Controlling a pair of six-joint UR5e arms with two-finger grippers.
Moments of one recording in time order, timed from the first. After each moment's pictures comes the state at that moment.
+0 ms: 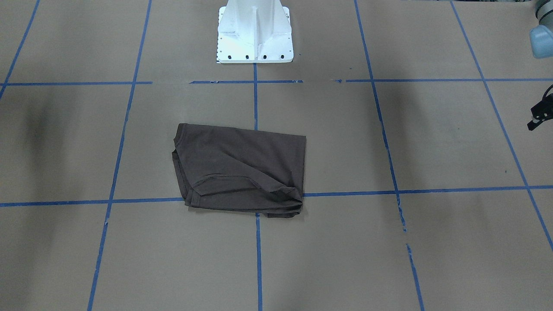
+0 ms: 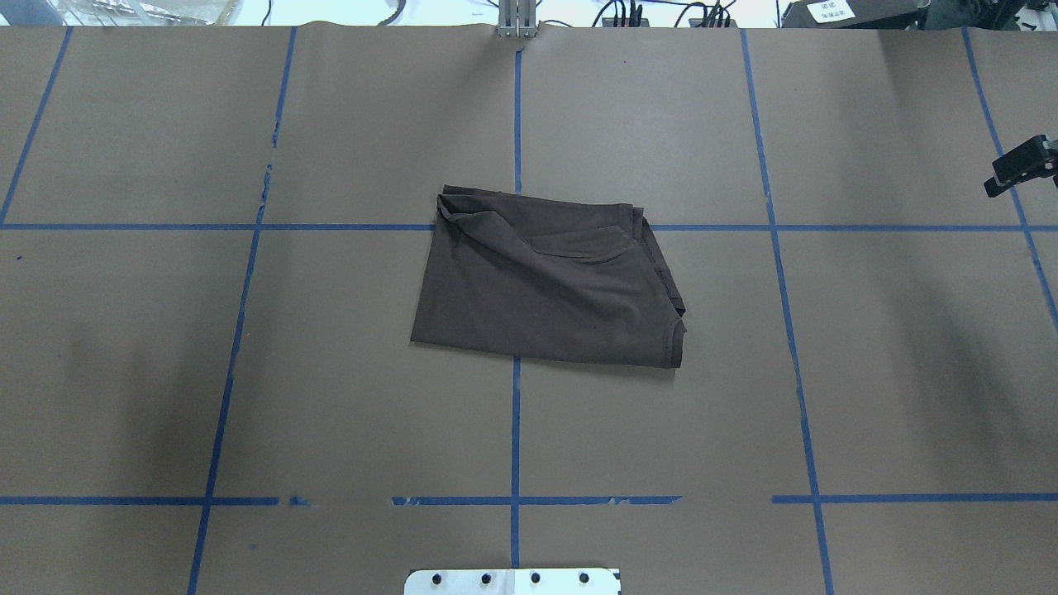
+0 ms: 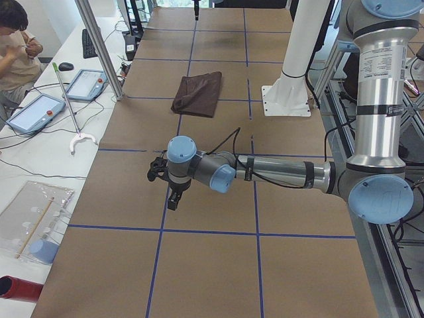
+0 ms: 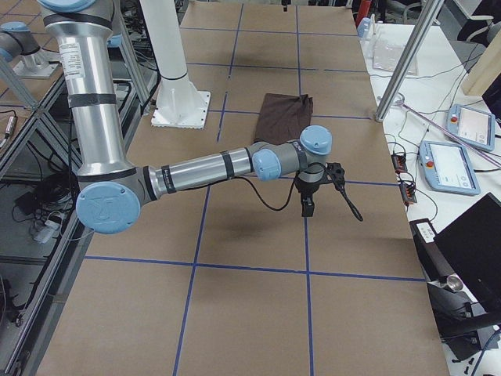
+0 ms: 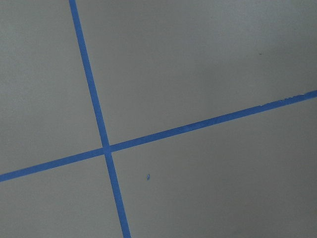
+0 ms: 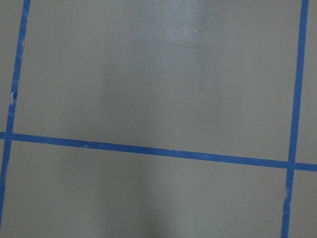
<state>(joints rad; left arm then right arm) -1.38 -1.53 -1.67 -1.93 -2.32 -0.15 1.31 -1.44 1.69 -1.50 2.29 0.31</state>
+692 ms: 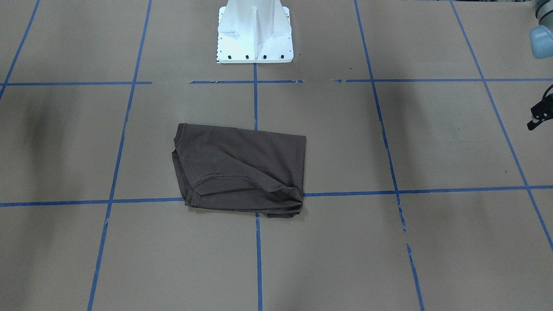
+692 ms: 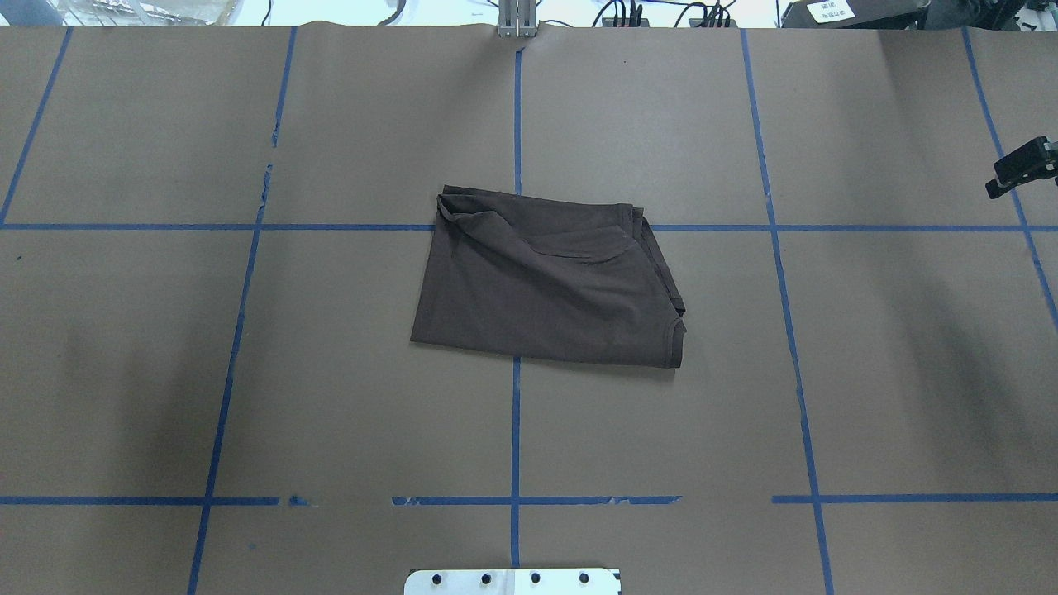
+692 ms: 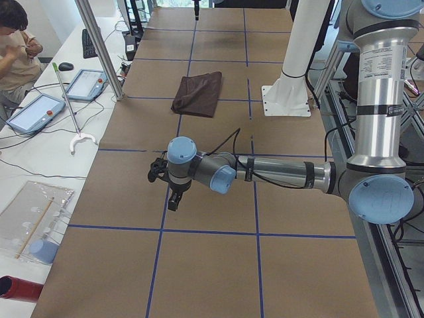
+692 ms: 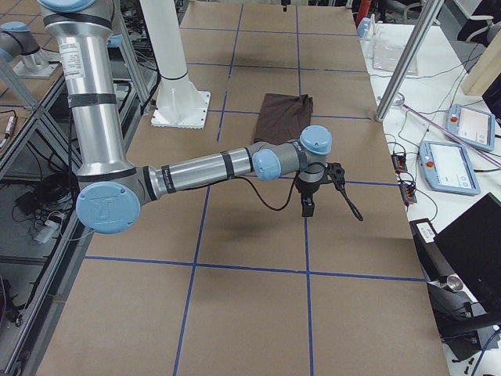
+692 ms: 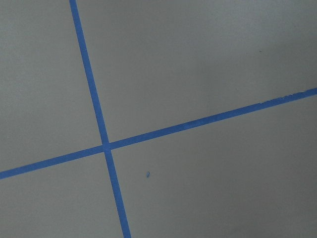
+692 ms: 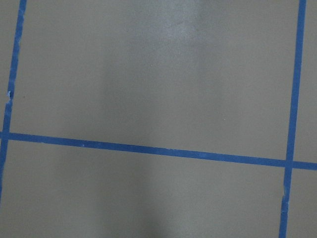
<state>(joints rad) -1.38 -1.52 -1.66 -1.93 -2.32 -0.15 1.31 -1.45 1.69 -1.50 2.29 0.31</state>
